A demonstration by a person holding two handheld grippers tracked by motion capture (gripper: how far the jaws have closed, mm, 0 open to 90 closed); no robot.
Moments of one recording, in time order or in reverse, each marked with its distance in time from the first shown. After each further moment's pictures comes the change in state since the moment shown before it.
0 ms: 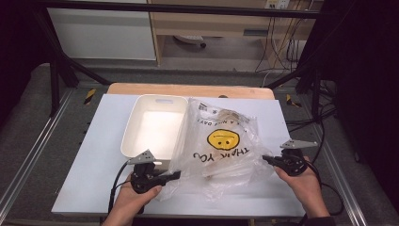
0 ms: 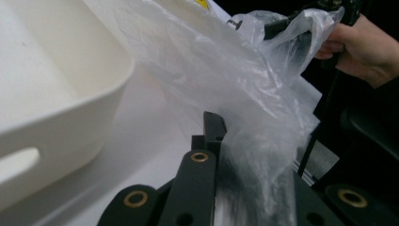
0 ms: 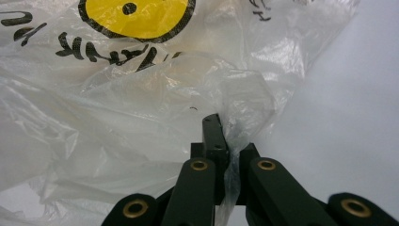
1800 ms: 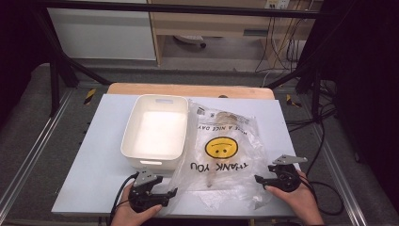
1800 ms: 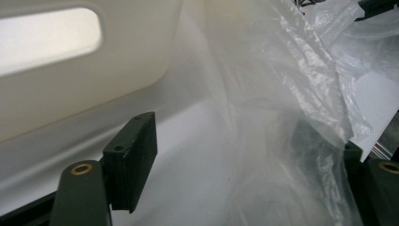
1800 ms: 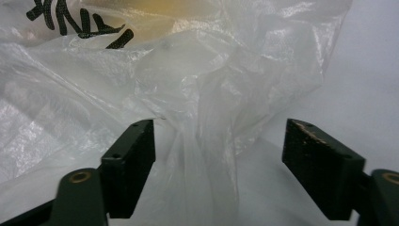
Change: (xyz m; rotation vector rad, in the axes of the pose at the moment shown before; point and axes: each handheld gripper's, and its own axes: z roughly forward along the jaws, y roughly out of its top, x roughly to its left) left arm 0.000 -0.045 0.002 0.040 0.282 0.081; right arm 0.016 -0.039 0.018 0.061 -0.063 -0.034
